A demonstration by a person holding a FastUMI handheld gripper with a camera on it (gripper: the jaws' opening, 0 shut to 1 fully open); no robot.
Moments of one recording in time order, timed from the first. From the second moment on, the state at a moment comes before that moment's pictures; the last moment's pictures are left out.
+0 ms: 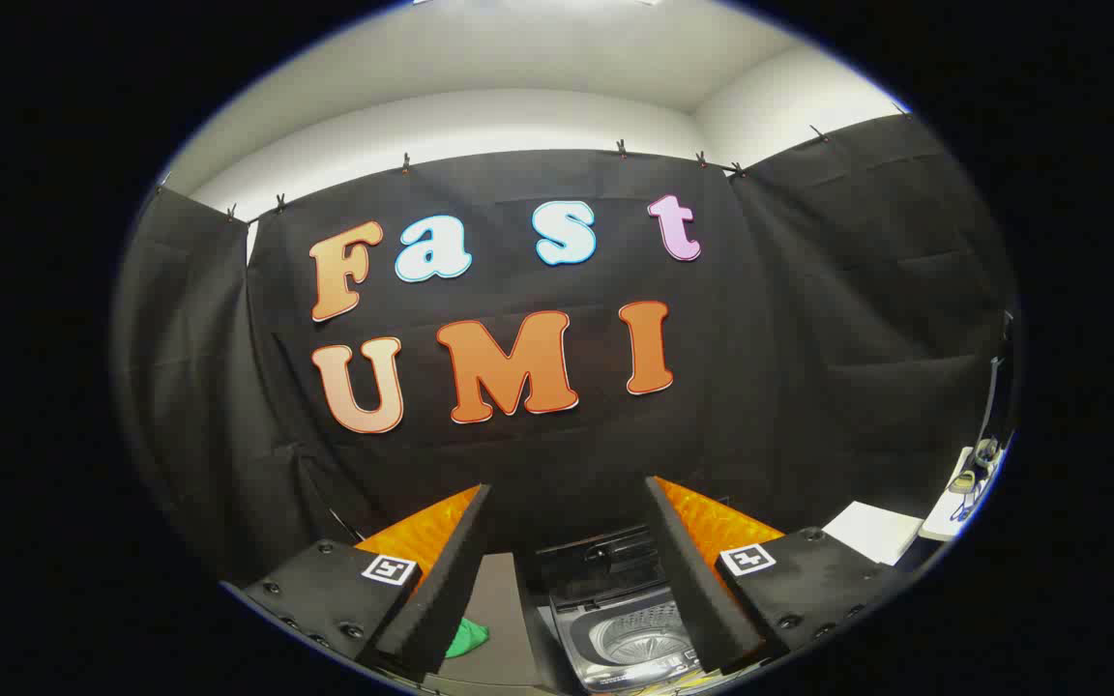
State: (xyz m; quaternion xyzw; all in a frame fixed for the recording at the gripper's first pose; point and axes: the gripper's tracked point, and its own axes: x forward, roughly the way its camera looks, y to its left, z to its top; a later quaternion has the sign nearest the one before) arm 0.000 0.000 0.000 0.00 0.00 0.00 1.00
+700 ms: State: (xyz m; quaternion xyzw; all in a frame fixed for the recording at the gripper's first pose) arm -0.007 0.001 0.012 -0.01 -0.02 0.00 1.00
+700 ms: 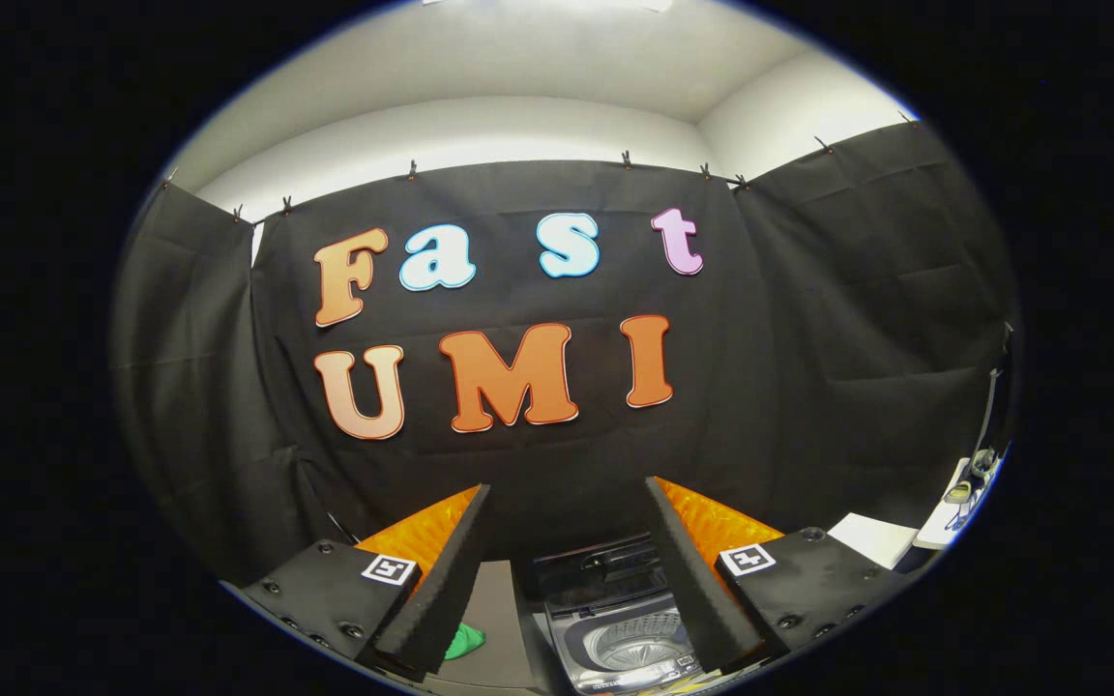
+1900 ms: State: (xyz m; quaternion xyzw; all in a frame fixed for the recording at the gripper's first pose) arm 0.000 0.166 -0.087 -0.02 0.06 0.15 0.99
